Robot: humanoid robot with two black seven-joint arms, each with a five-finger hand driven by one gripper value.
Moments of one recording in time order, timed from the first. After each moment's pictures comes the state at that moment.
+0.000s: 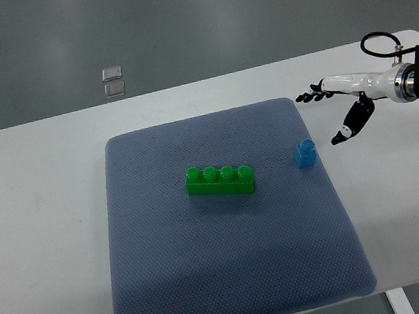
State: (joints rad) left arm 0.01 0.00 -0.10 -0.15 0.07 0.00 0.02; right arm 1.05 -0.80 0.13 1.37 -1.17 0.16 -0.09
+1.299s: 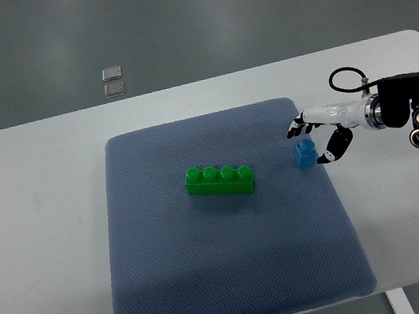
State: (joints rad) left arm 0.01 0.00 -0.10 -0.15 0.07 0.00 0.02; right arm 1.02 -0.66 0.08 1.29 -1.31 0.15 -0.12
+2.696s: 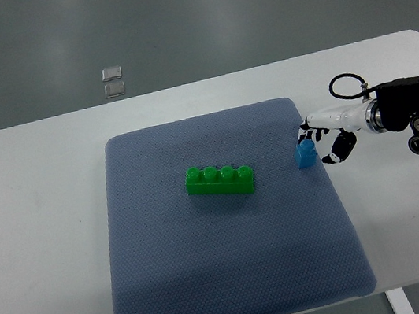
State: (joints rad) left arm 0.01 0.00 -0.10 -0.15 0.07 0.00 0.02; right arm 1.01 -0.64 0.06 1.26 -1.38 0.16 -0.12
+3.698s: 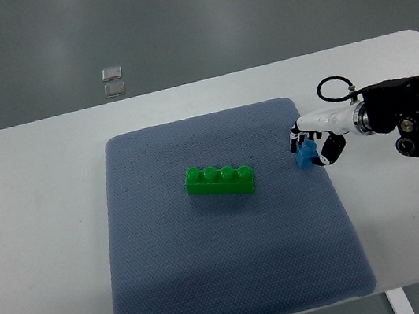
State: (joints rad) left arm 0.01 0.00 -0.10 -0.15 0.07 0.00 0.02; right arm 1.02 -0.60 0.06 1.26 -1.37 0.18 -0.16
